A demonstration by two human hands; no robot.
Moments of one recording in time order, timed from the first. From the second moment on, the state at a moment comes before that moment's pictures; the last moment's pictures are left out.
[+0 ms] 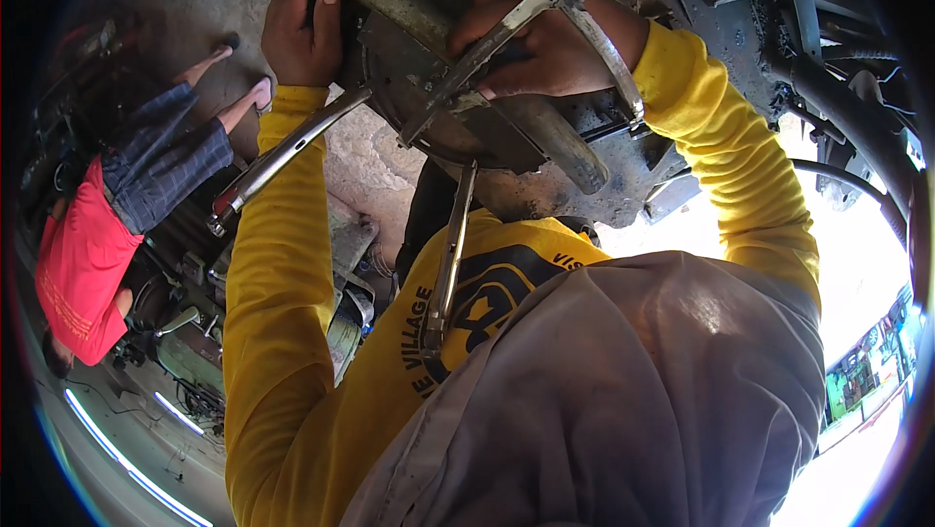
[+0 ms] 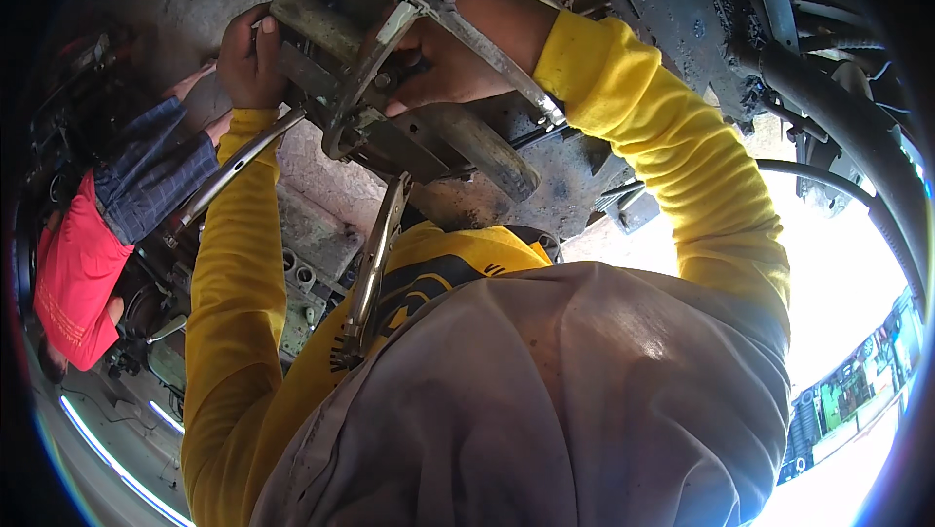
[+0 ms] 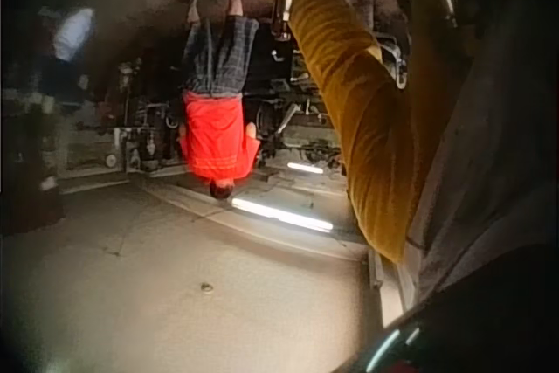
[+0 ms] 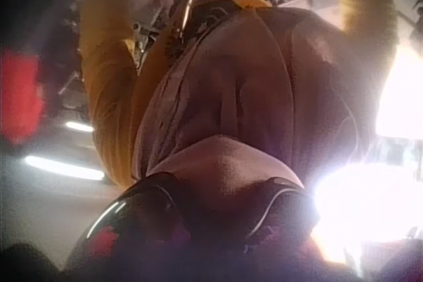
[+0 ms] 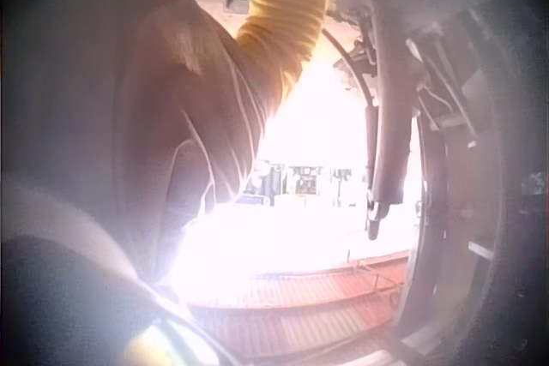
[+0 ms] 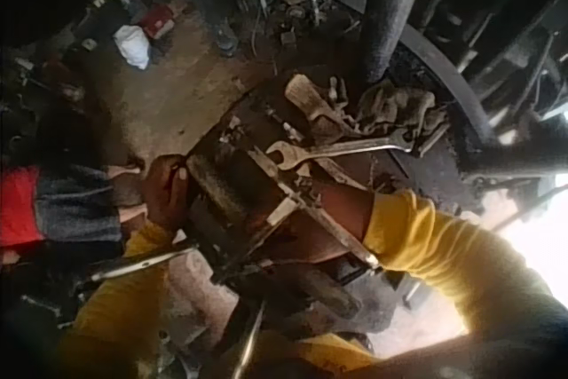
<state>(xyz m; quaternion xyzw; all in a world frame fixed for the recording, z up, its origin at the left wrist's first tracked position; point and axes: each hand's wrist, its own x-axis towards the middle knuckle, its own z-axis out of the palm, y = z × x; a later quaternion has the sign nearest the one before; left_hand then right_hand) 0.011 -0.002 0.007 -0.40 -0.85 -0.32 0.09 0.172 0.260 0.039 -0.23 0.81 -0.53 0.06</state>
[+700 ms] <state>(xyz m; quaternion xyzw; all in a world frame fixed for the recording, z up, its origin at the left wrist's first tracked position) 0.189 -0.077 0.146 -0.31 -0.76 -0.43 -0.38 0.163 0.265 0.038 -0.21 0.76 -0.61 0.09</state>
